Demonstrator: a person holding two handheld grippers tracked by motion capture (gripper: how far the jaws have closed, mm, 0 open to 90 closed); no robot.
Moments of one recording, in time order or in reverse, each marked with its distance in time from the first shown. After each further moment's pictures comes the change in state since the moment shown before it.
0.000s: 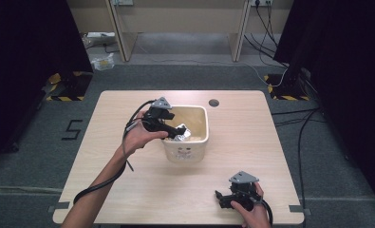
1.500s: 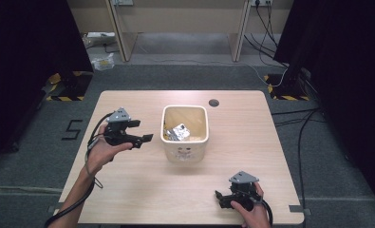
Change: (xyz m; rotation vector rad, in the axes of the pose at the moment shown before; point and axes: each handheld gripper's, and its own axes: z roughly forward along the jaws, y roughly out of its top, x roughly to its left) left arm 0.022 -0.082 -0.073 -0.097 0.120 -0.081; right arm 0.000 0.000 0.000 0.003 -0.002 -0.003
